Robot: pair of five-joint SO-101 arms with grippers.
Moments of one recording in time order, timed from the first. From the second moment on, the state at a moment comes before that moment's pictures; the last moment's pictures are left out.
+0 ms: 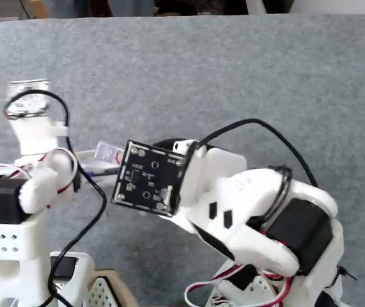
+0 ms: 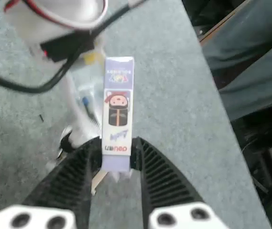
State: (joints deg) left arm -2.3 -50.2 16.0 100.8 4.2; right arm -46.9 -36.8 -13.1 96.1 33.4
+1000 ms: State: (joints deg) left arm -0.3 -50.6 16.0 100.8 4.0; right arm -55.9 -38.7 15.0 72.7 22.0
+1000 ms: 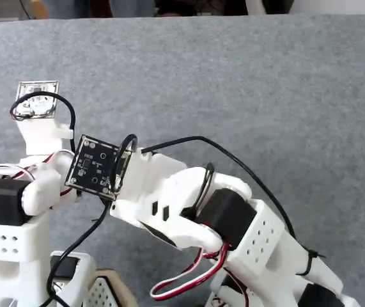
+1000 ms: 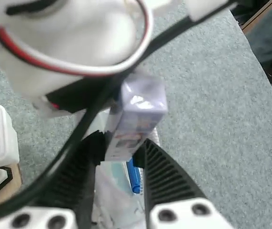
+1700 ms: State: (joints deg) left arm 0.1 -50.6 16.0 100.8 4.1; right arm -57.8 -38.2 -1.9 87.3 22.3
